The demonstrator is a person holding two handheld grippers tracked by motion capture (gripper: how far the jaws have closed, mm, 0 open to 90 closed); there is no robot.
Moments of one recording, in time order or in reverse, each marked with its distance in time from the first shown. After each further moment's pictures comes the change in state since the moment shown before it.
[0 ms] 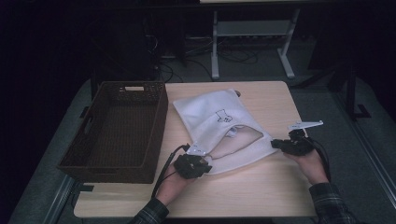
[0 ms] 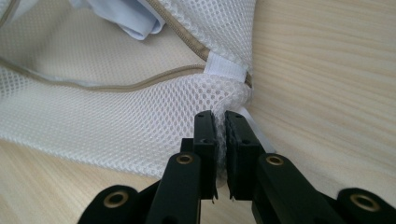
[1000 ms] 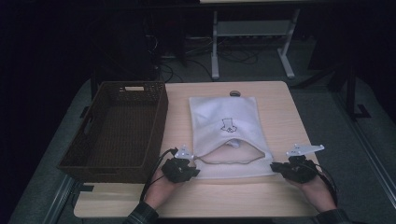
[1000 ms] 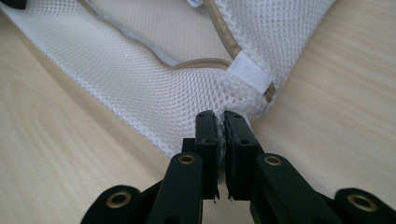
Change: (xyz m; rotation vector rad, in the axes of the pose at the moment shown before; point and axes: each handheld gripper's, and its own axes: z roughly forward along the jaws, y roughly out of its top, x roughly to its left) left arm 0.007 -0.027 -0.022 0.056 0.032 -0.036; right arm 0.057 -0.047 -0.030 0.054 0.030 -0.119
